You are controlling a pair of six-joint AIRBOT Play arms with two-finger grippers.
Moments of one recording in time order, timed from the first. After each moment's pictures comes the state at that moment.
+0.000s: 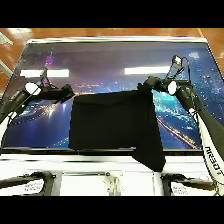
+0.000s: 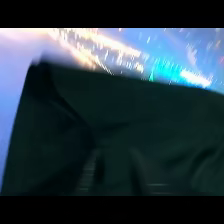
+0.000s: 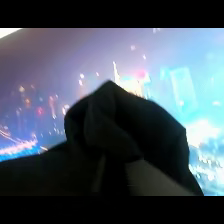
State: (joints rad) left arm -0.08 -1.41 1.11 1.03 -0.75 -1.69; right arm 0.13 -1.46 1.19 -1.47 0.54 1.93
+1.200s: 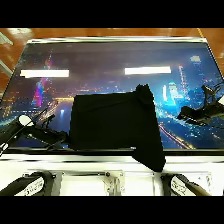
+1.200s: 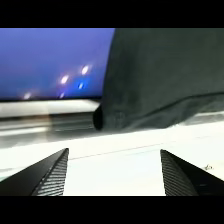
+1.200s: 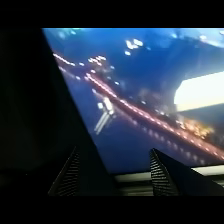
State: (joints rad) left arm 0.08 -1.12 0.54 1.05 -1.25 -1.48; right arm -0.36 -1.18 1.01 -1.32 1.31 1.43
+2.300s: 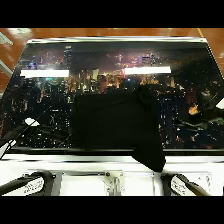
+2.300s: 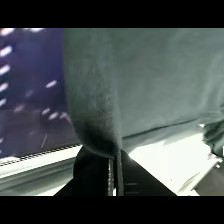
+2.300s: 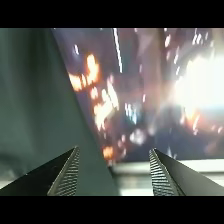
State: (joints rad) left arm 0.07 -1.26 0.50 0.70 -1.13 -1.27; right arm -0.38 -1.18 0.92 -1.29 1.35 1.33
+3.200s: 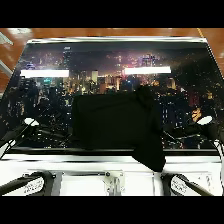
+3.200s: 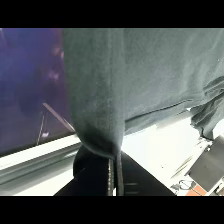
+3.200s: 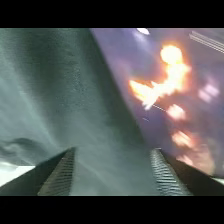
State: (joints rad) left arm 0.07 -1.26 0.50 0.65 -1.18 -1.21; right arm -0.38 -1.25 0.60 -0.99 1.16 1.23
